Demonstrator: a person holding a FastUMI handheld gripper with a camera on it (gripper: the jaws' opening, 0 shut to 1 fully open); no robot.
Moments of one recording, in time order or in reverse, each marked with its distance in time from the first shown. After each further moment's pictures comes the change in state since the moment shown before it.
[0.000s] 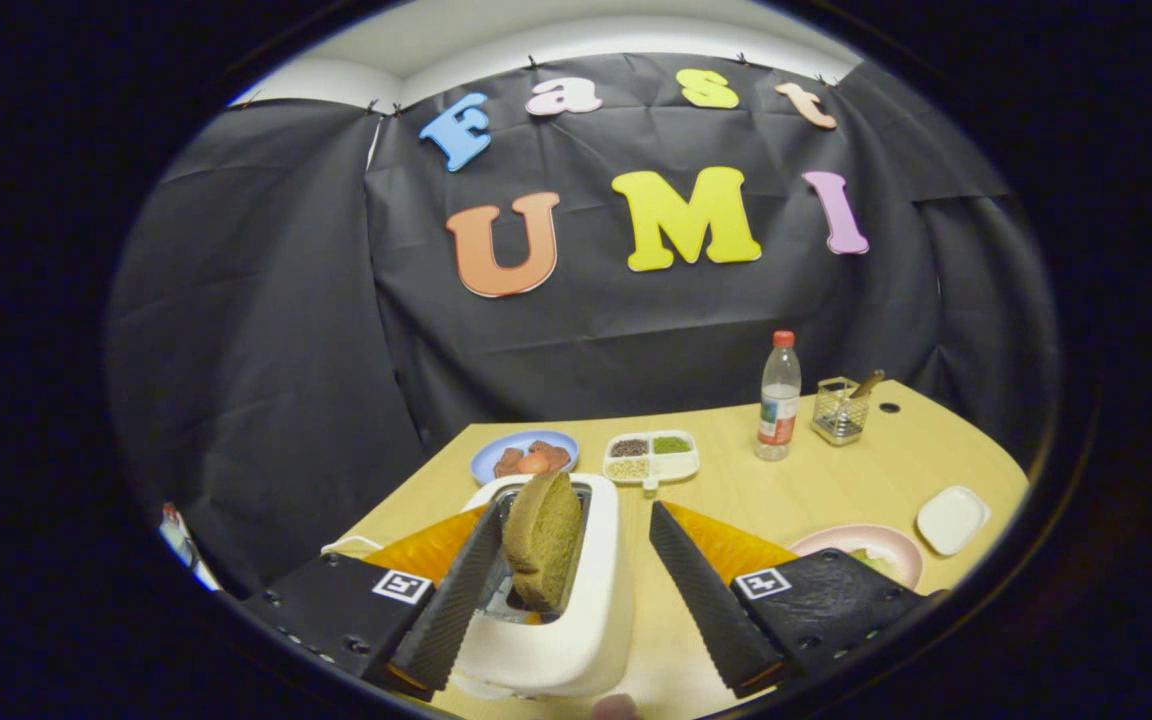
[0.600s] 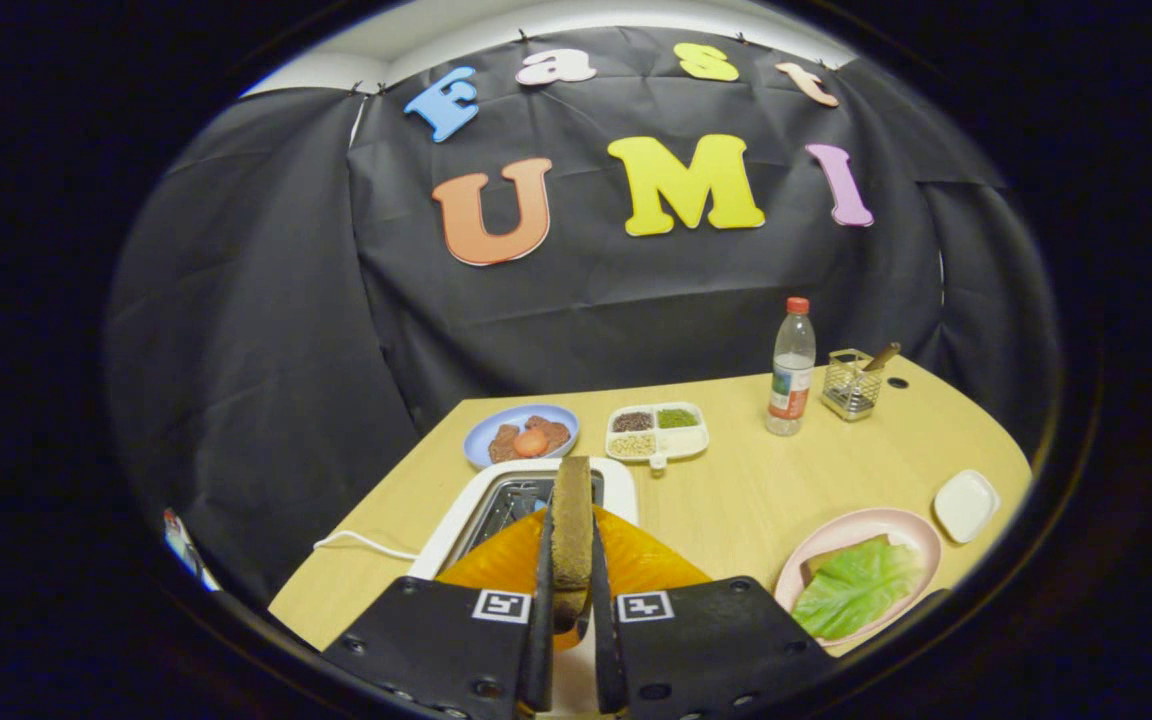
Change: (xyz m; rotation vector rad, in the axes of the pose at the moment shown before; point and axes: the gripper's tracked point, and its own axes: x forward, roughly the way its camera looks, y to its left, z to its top) arm 0.022 0.004 -0.007 0.012 0.070 -0.012
